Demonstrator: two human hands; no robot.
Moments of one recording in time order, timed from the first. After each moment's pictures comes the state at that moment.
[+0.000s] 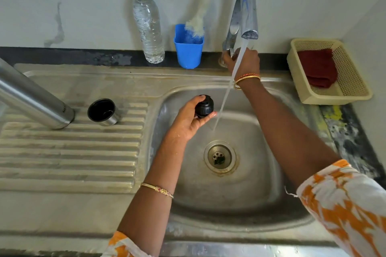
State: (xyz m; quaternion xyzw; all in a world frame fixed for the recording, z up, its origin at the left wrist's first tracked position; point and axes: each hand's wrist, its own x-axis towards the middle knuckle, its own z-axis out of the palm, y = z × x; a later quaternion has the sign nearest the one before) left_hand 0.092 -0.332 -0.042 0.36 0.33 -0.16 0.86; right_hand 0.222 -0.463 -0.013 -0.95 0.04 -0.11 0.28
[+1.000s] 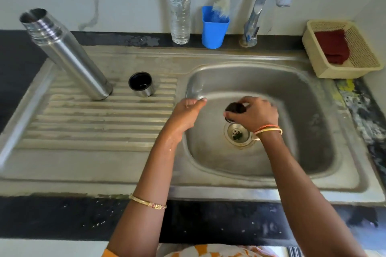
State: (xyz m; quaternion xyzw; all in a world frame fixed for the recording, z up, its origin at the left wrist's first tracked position) left_hand -0.020 -0.256 -0.020 0.72 0.22 -0.13 0.64; right_hand 0.007 -0.441 -0.027 -0.96 0.07 0.10 0.26
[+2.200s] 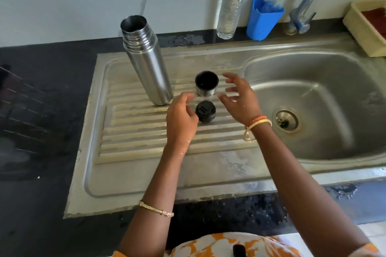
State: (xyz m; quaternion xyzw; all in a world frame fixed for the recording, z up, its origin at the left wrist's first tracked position) left_hand -0.047 -0.049 -0.044 0.88 0.06 0.12 0.45; right_hand -0.009 -0.209 -0.035 -0.88 -0.02 -0.04 0.48
